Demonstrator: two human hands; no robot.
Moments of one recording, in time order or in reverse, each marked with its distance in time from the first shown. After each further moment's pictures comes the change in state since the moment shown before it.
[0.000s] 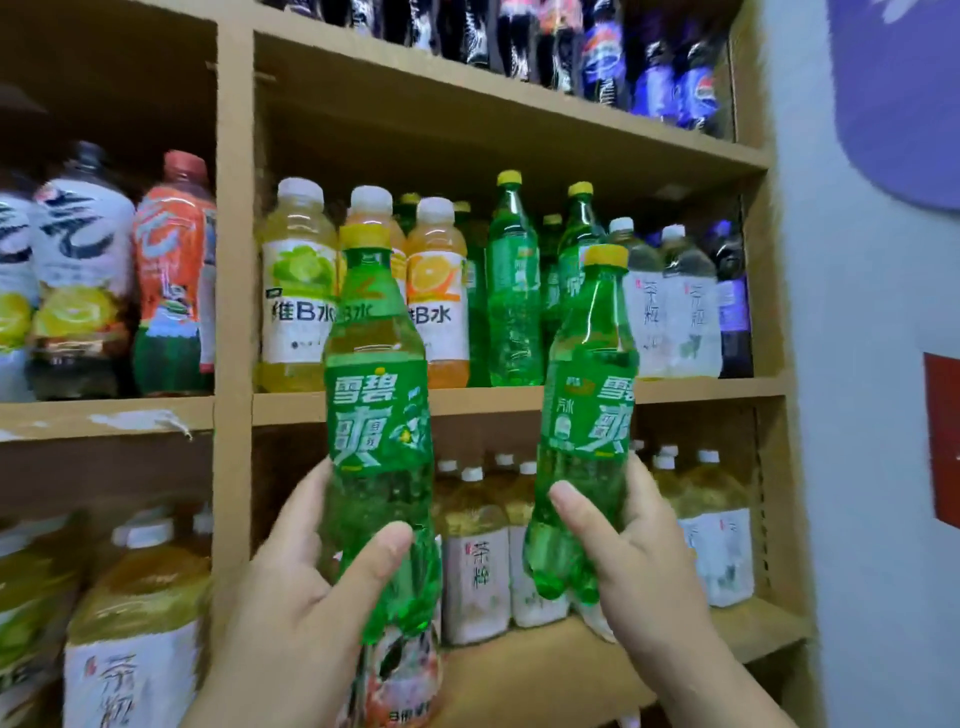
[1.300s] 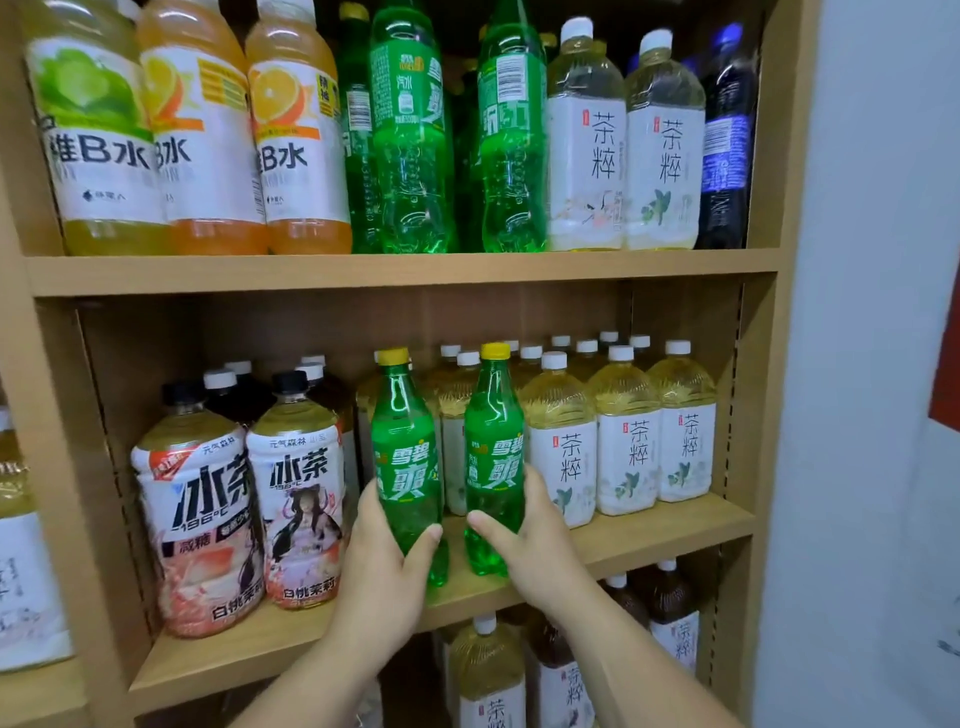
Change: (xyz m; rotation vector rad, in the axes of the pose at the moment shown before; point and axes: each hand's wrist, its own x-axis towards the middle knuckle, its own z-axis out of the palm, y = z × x) left_hand -0.028 -0.169 0.148 0.549 -0.015 -0.286; right_hand 0.012 0.193 -0.043 -0.246 -0.317 0.304
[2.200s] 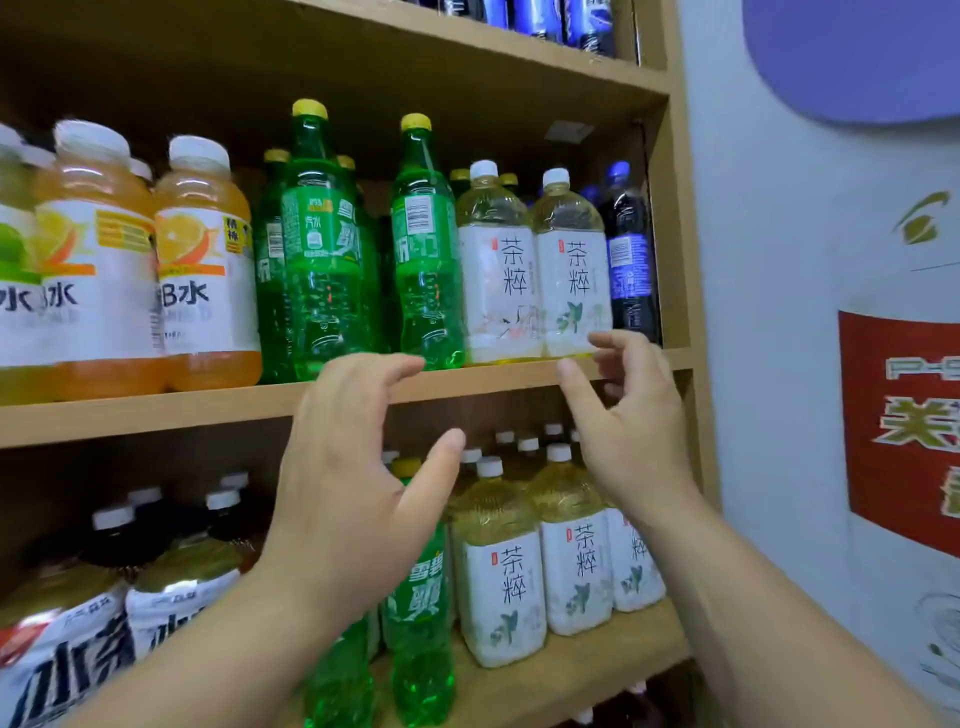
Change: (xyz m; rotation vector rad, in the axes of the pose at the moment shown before) left_hand 0.046 0.198 -0.051 0.074 0.293 0.787; right_hand 0.050 -0.125 -0.175 -0.096 0.684 -0.511
